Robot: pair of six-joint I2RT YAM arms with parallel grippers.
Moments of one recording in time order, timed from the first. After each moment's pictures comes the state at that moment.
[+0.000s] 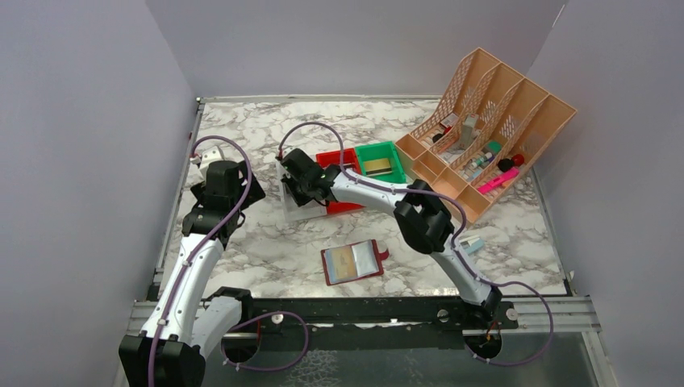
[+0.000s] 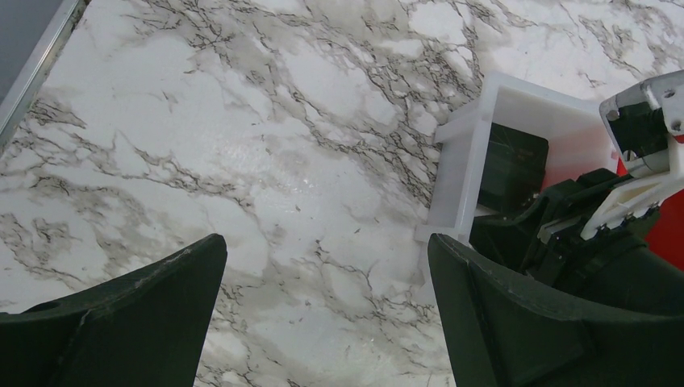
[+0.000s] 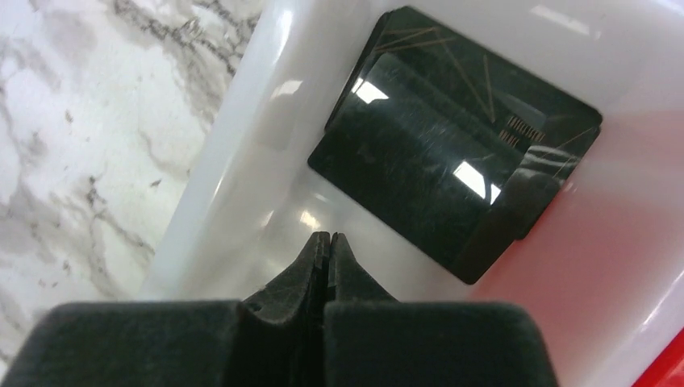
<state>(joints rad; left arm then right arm) -0.13 0.89 0.78 -0.55 -0.32 -0.48 0.97 2.36 1.94 -0.42 0.07 0.24</state>
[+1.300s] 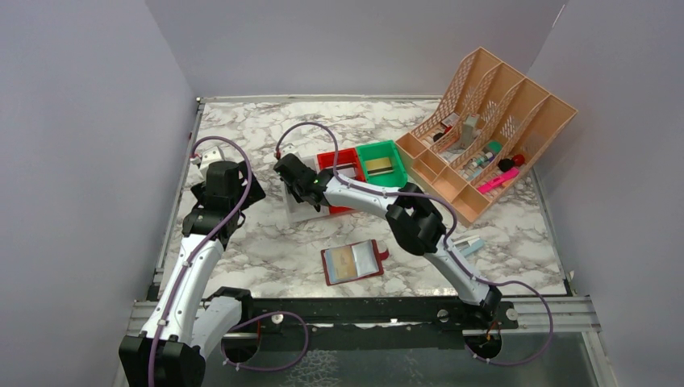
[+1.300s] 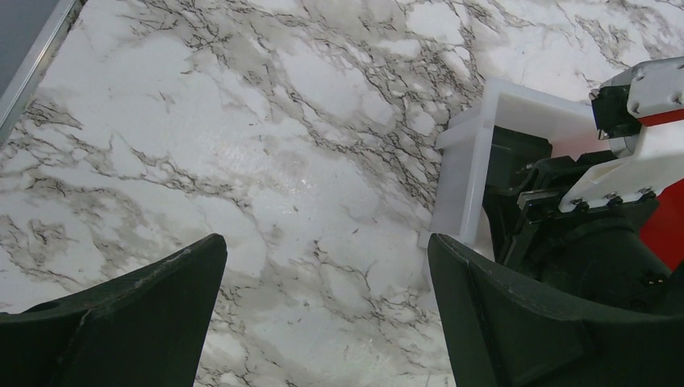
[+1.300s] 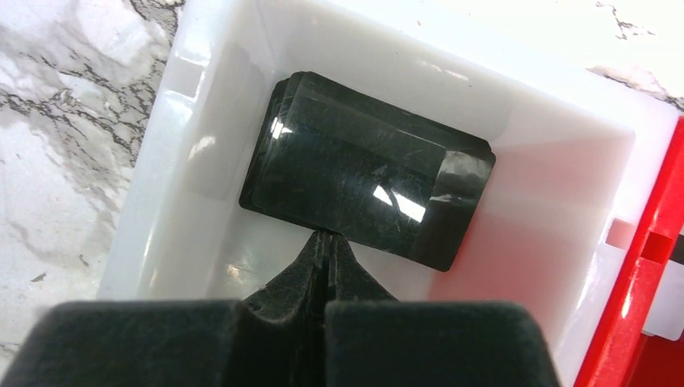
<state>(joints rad) -0.13 0.89 0.78 -0.55 -0.32 -0.48 0.99 2.44 2.03 -0.40 0.37 0.20</state>
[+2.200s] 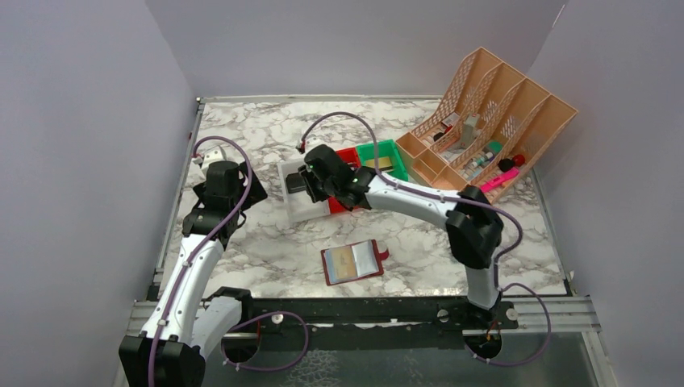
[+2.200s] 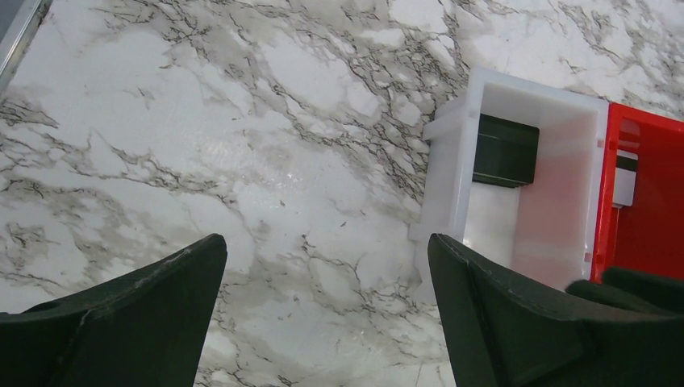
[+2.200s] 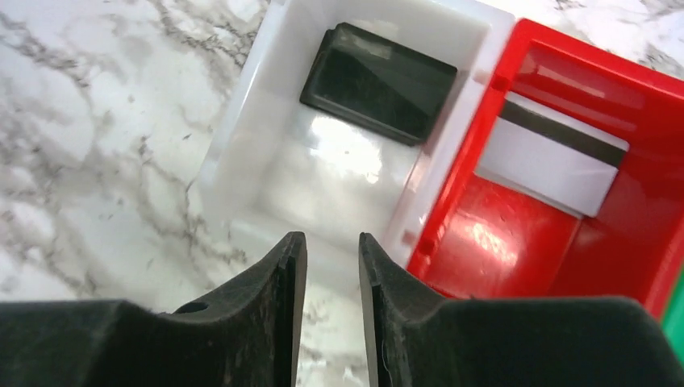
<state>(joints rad) -0.13 0.89 0.78 -0.55 -0.28 -0.48 0.98 2.03 1.64 -0.31 0.21 0.24</state>
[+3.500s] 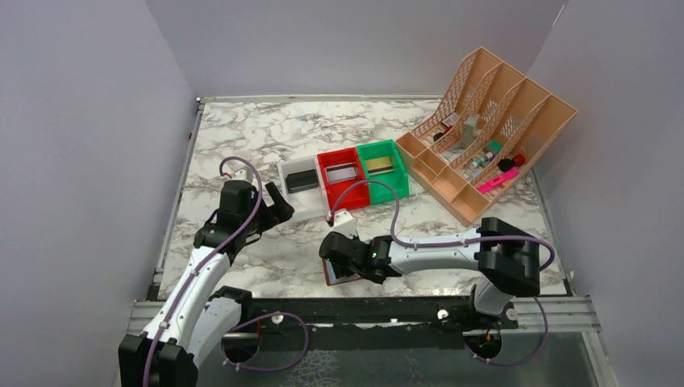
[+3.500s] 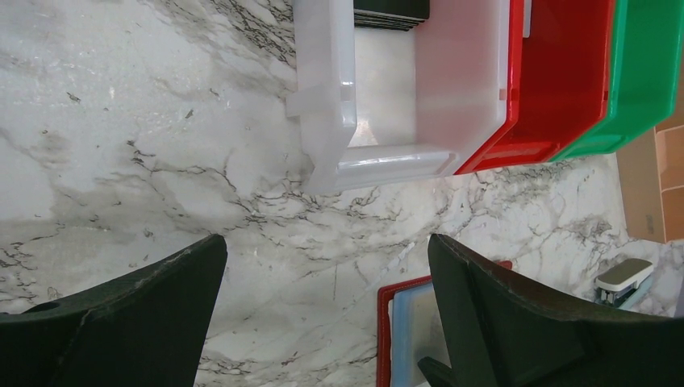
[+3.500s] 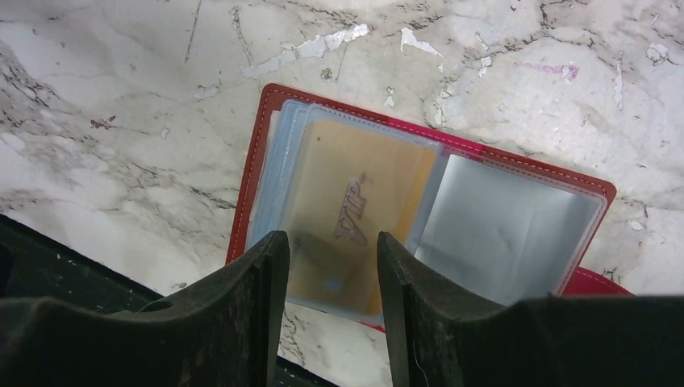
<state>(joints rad) -0.21 0.83 0.57 -0.45 0.10 -0.62 1.30 1.67 0.98 -0.32 0.41 0.73</state>
